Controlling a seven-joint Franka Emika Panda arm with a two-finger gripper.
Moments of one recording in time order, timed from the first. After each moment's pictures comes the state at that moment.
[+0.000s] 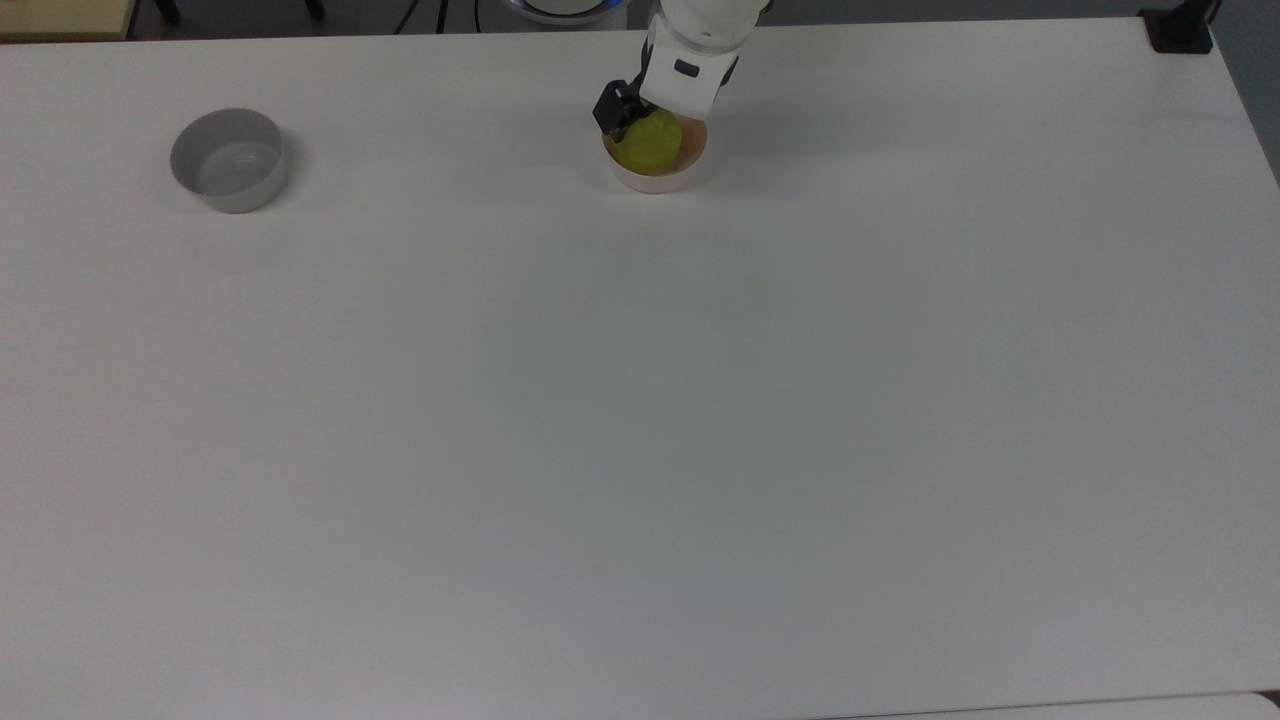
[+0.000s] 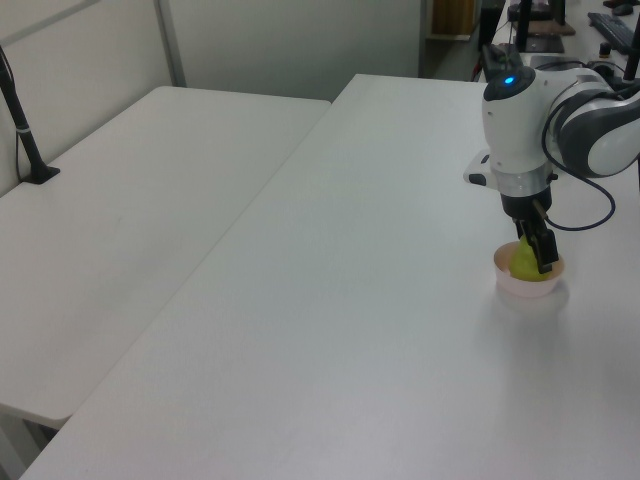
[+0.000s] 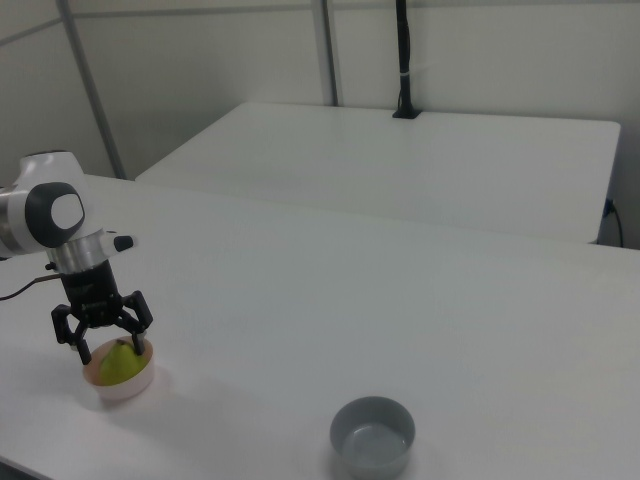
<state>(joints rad) 0.58 -0.06 -0.21 -2.33 -0.17 2.01 -0.10</state>
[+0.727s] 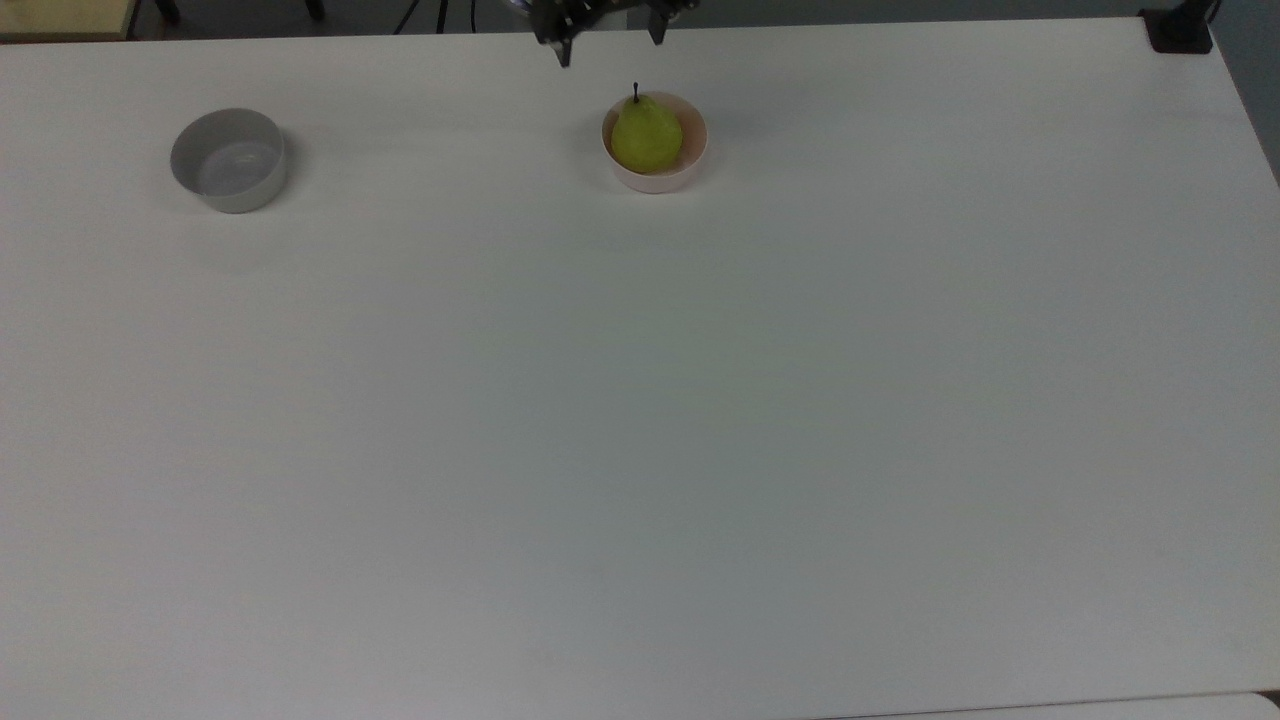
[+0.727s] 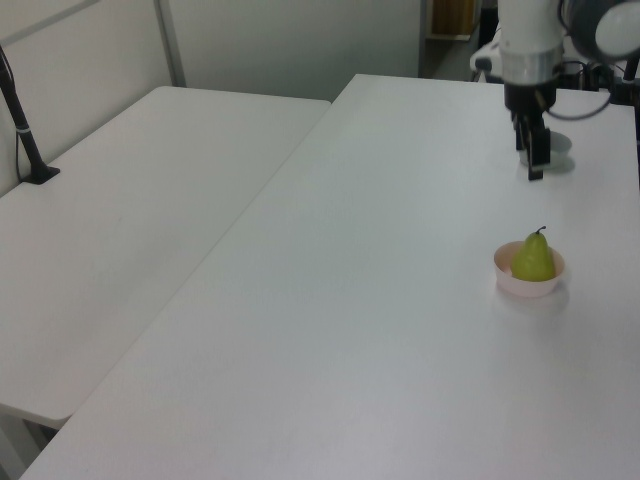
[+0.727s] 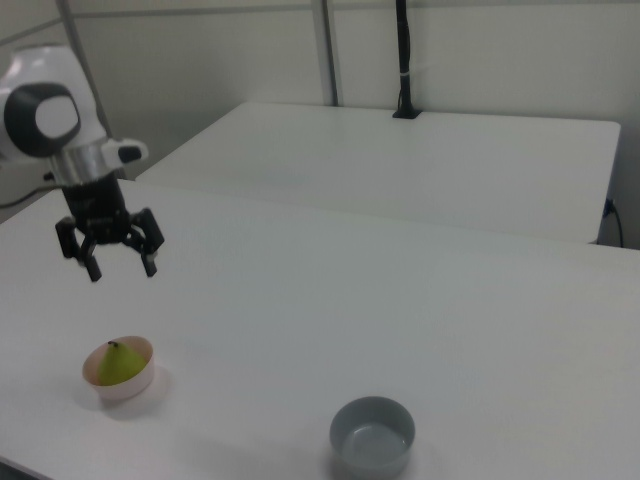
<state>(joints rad) 0.47 -0.24 -0.22 -2.12 -0.17 1.77 -0.09</state>
